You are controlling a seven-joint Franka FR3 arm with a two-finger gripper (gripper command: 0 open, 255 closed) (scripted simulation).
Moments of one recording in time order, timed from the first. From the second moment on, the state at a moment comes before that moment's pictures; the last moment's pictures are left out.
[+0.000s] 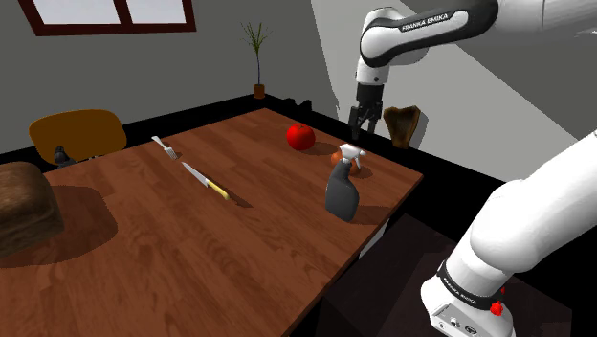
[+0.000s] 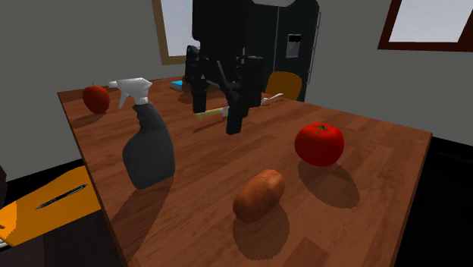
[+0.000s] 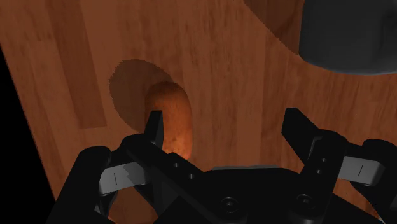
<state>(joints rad) -0.02 -0.32 -0.17 -2.23 -0.02 1.80 -0.19</state>
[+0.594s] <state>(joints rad) -0.03 0.03 -0.23 -2.06 0.07 1.94 -0.35</state>
